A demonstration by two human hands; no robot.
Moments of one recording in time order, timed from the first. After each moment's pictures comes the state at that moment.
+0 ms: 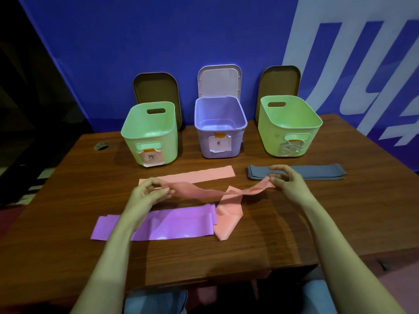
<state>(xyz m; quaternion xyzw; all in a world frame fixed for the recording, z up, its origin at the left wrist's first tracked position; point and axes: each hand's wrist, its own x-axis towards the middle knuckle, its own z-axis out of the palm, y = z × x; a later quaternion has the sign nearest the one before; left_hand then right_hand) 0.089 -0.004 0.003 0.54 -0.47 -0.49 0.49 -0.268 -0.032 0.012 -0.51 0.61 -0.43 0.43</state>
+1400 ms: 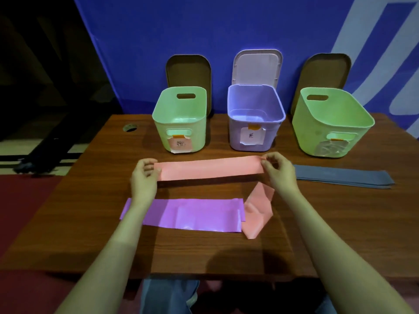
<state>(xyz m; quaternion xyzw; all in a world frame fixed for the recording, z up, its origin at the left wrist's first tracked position) 0.140 -0.024 -0.011 0.73 -0.40 -0.21 0.52 -0.168 -0.081 -0.013 -0.59 0.60 -0.45 0.28</state>
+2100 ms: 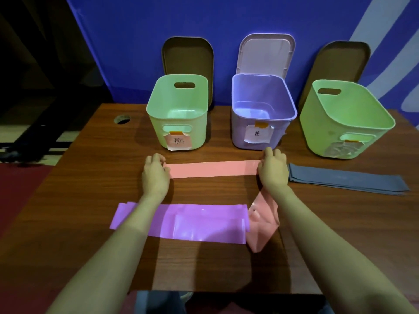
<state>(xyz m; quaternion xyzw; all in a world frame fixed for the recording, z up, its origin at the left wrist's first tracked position) 0.140 -0.090 -0.052 0.80 -0.48 -0.11 0.33 -0.139 -0.138 -0.047 -0.65 0.73 -0.21 0.06</state>
